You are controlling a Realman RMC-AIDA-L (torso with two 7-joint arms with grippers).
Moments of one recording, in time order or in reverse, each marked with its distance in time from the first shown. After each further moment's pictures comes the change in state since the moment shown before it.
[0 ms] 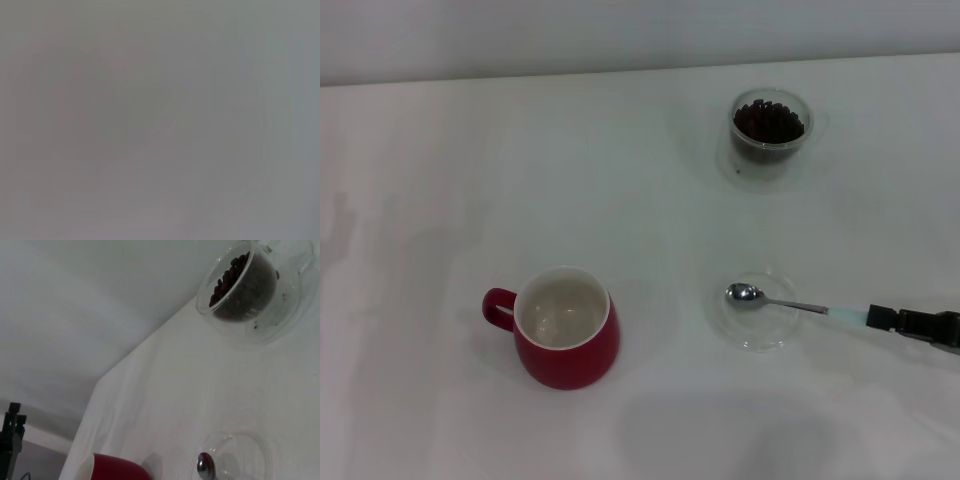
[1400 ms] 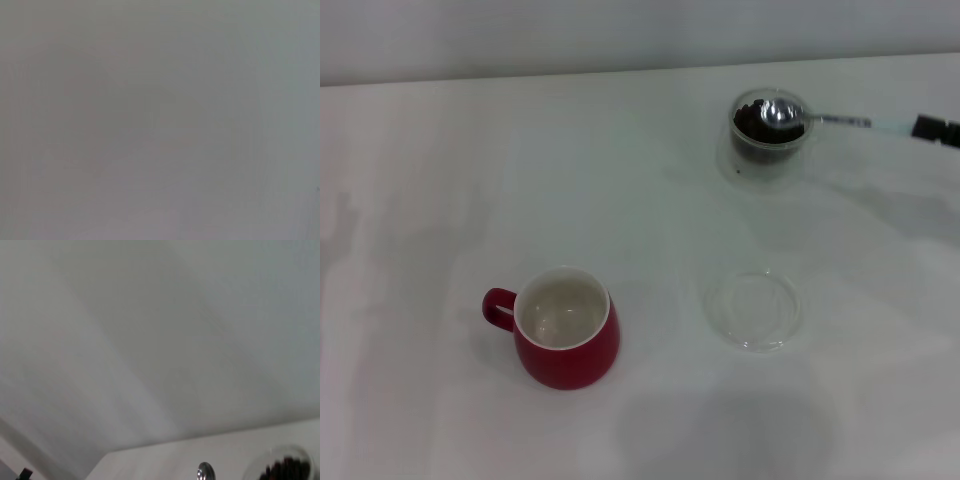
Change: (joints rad) left arm -0.005 0.000 0.004 -0.005 0.003 0.000 0.000; right arm 0.188 -0.080 0.002 0.136 0.206 -0.092 -0.071
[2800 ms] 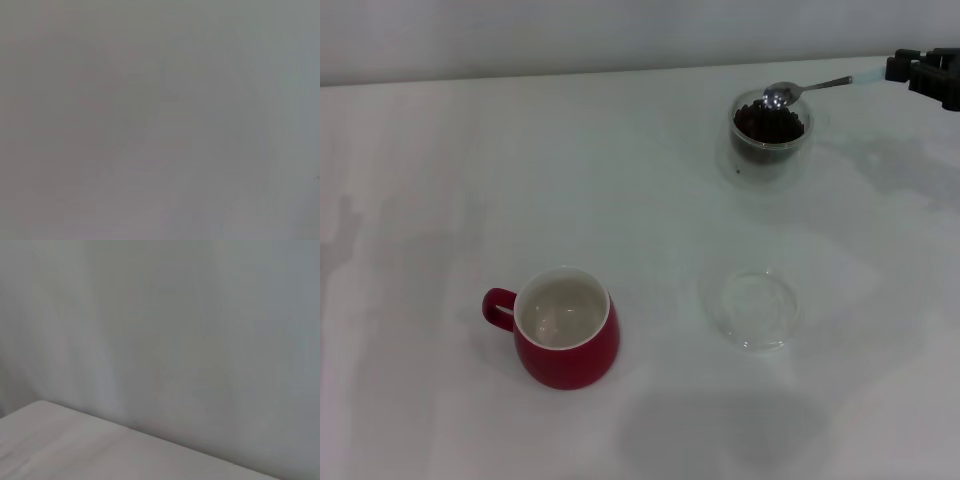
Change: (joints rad) left arm 0.009 -0.003 0.006 0.006 0.006 -0.022 0.000; right arm 0.182 0.075 -0.116 0.246 0.028 0.123 -0.246
